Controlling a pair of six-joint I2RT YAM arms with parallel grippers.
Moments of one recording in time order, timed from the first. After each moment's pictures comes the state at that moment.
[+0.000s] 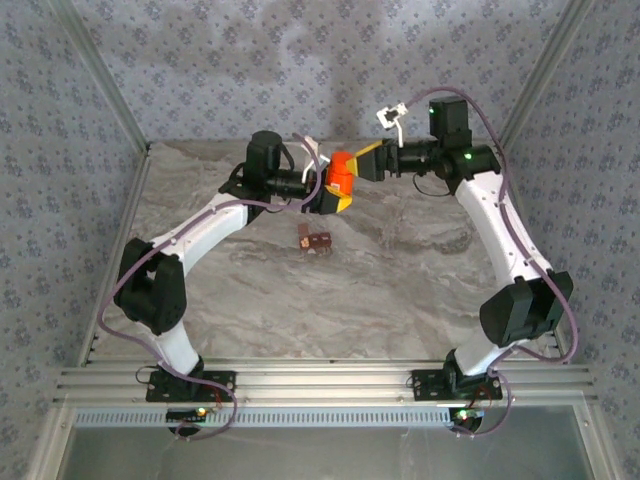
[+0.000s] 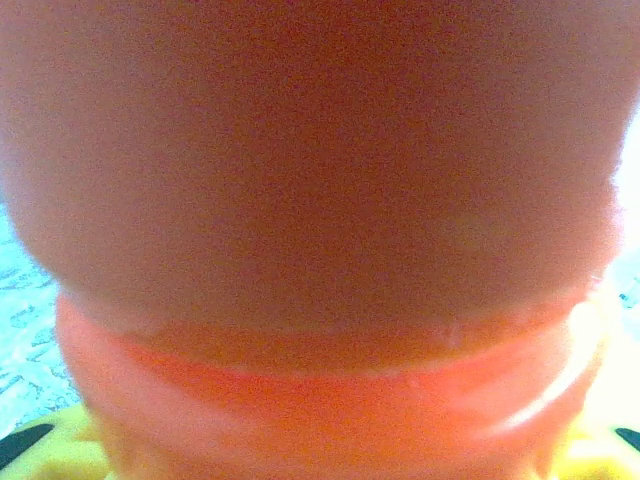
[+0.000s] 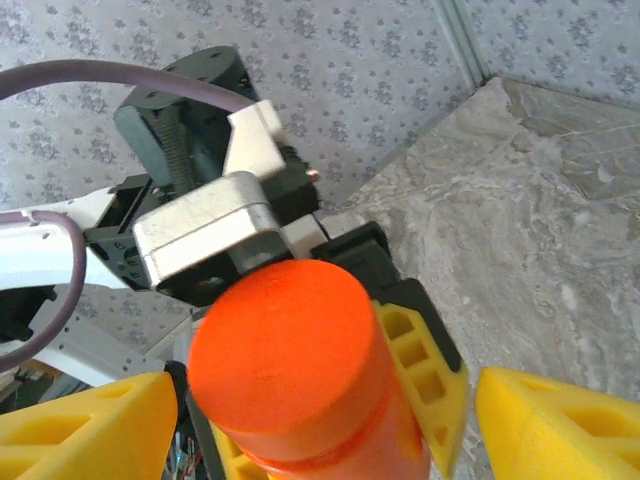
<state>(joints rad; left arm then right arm) -0.54 1.74 1.42 0.06 1.12 -0.03 0.25 1.60 1.71 -0.66 -1.06 0.06</state>
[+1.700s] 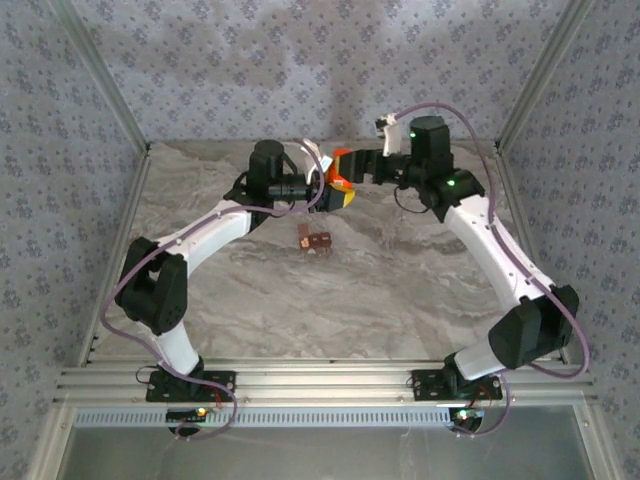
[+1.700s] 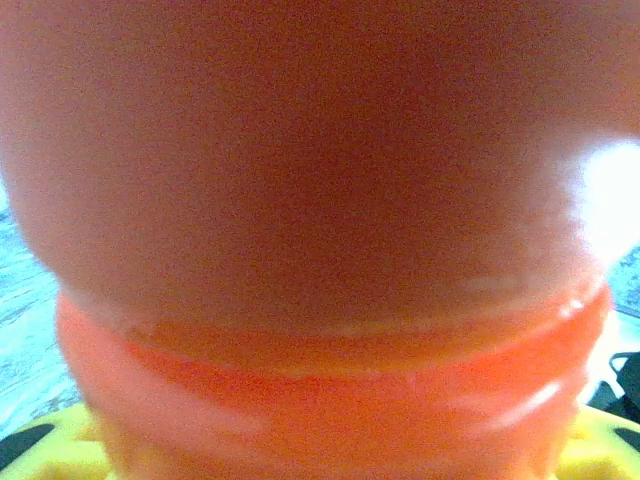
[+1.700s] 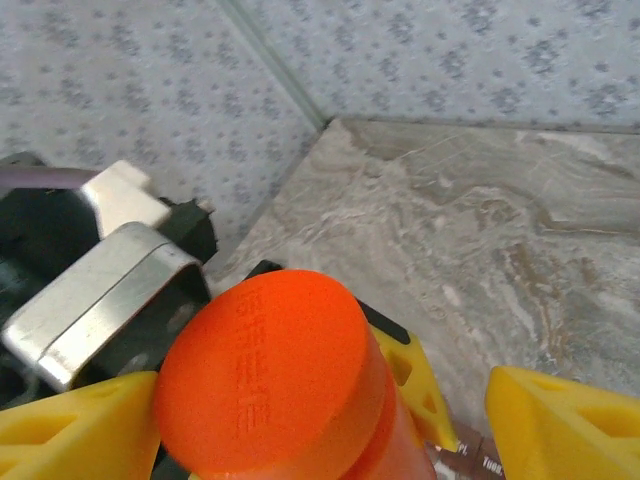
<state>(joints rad) -0.55 1.74 1.33 0.20 0.88 -0.09 0.35 1.46 1.48 -0.40 -0.61 0.35</state>
